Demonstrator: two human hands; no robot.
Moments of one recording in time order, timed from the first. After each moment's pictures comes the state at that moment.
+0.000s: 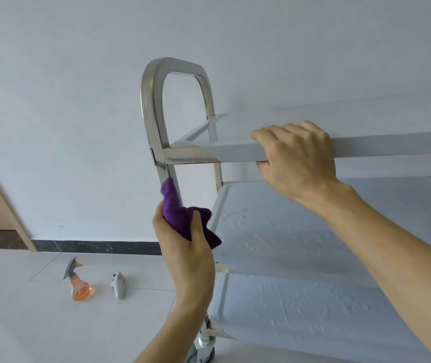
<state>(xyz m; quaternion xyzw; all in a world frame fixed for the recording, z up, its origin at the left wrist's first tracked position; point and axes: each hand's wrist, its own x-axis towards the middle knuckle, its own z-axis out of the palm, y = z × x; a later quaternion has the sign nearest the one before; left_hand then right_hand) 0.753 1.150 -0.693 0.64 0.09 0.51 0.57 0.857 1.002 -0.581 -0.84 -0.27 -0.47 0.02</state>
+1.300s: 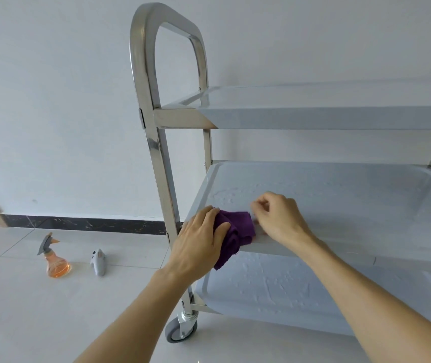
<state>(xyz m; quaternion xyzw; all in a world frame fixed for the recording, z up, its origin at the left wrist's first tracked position) 0.785 1.180 -0.753 0.96 0.00 0.18 0.23 0.874 1.005 -0.731 -0.90 -0.14 -0.07 0.40</state>
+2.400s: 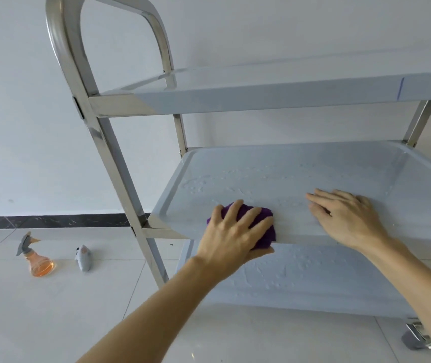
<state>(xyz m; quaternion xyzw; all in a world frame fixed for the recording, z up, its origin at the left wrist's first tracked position) 0.810 1.087 -0.773 0.93 -0.23 0.27 -0.10 0.897 0.837 -0.774 -0.98 -0.08 -0.12 0.12</state>
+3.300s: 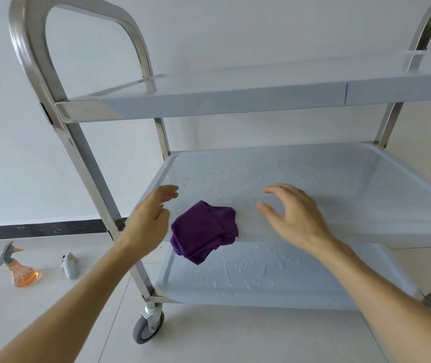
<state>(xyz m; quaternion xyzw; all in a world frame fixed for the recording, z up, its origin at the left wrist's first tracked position) 0.785 1.175 -0.730 0.91 -0.02 0.18 0.37 0.844 0.888 -0.750 -0.92 -0.18 -0.18 0.31</state>
